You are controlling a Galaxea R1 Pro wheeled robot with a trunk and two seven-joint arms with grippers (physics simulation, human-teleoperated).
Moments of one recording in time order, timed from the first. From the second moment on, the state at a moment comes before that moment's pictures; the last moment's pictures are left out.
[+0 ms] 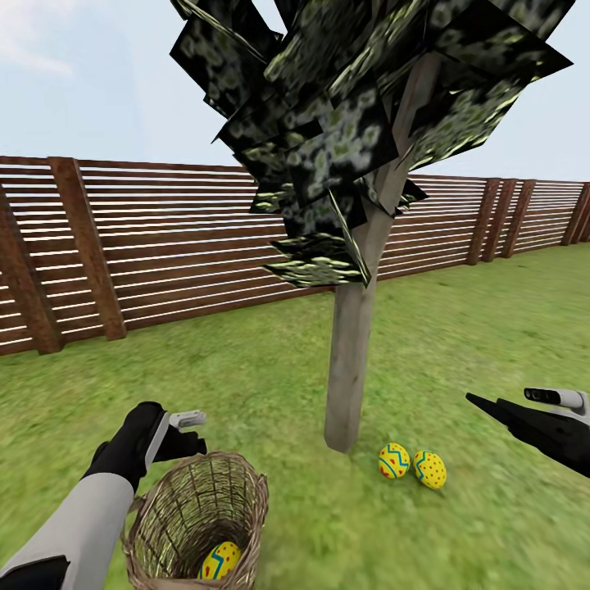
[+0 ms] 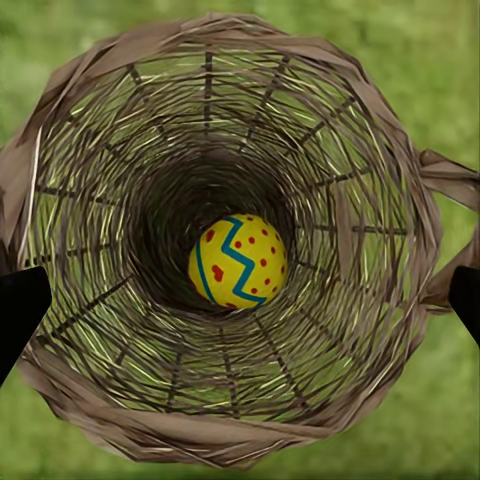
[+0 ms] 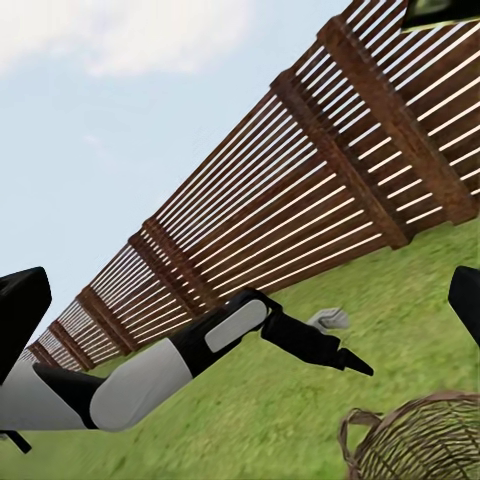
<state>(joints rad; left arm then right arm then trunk) -0.76 0.05 0.19 -0.71 -0.13 1.04 -0.15 -0.24 -0.39 -0.52 -1.57 -0.64 1.04 1.40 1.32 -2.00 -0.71</state>
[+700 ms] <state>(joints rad) -0.76 0.05 0.19 -0.71 -0.13 1.04 -0.15 -0.24 -0.39 -0.52 -1.57 -0.64 1.04 1.39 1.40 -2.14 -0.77</state>
